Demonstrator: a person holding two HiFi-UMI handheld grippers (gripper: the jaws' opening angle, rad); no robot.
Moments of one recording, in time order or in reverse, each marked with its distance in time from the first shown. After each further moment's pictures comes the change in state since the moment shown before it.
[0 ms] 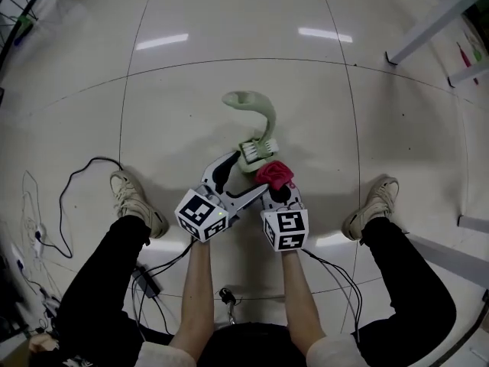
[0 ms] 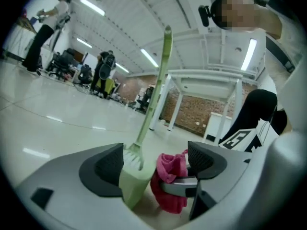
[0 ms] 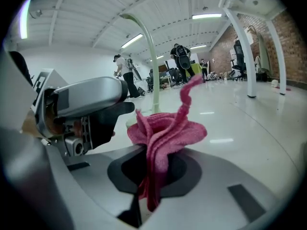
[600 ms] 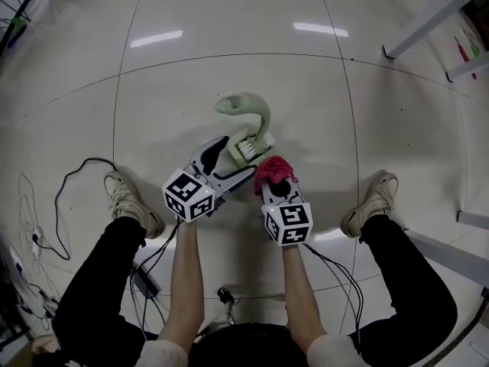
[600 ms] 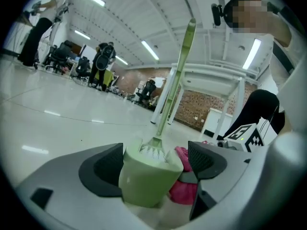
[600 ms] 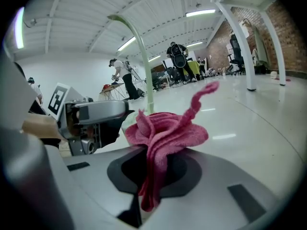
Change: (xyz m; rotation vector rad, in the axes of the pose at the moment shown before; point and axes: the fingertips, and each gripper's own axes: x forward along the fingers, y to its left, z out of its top) left arm 0.009 0.044 -0.006 -0.010 0.071 -0.025; right arm 0.008 -0.010 0.003 0.061 -0.009 0.027
